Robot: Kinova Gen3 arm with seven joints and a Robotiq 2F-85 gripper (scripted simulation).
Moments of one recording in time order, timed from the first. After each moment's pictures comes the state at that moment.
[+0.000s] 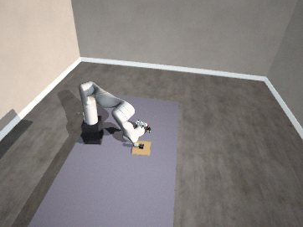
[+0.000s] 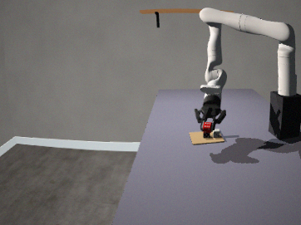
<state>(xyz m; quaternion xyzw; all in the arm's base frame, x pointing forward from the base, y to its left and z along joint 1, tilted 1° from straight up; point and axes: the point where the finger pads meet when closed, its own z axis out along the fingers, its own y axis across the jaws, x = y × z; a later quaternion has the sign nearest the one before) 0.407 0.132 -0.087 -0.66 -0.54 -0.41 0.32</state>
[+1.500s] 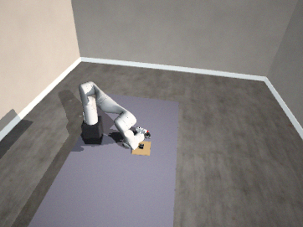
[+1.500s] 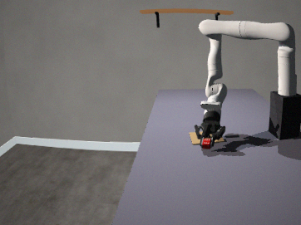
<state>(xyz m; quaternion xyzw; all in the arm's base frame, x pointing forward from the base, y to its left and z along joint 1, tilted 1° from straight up) 0.409 0.132 -0.153 -0.66 -0.54 -0.41 0.32</state>
